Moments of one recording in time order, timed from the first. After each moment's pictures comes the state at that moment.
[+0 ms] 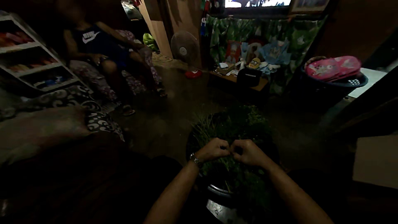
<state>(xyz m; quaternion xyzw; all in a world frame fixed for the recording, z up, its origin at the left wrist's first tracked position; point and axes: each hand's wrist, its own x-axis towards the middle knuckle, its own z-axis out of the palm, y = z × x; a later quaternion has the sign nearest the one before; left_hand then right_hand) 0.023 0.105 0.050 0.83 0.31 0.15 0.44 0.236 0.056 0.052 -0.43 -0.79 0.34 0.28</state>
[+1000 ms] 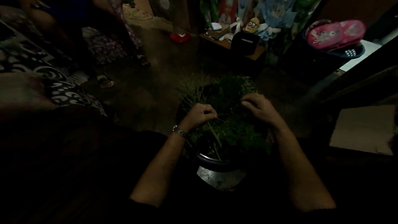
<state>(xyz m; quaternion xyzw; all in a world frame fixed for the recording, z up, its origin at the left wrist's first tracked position) 0.007 0.111 0.053 0.80 0.36 0.27 0.40 0.289 0.079 0.058 -0.55 -0.73 0.24 0.34</state>
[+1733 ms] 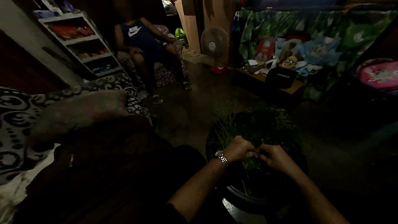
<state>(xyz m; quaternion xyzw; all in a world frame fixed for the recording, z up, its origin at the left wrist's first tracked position) 0.030 0.097 0.044 0.90 0.34 0.10 0.23 0.226 0.063 0.049 -0.54 -0.77 0.30 0.15</state>
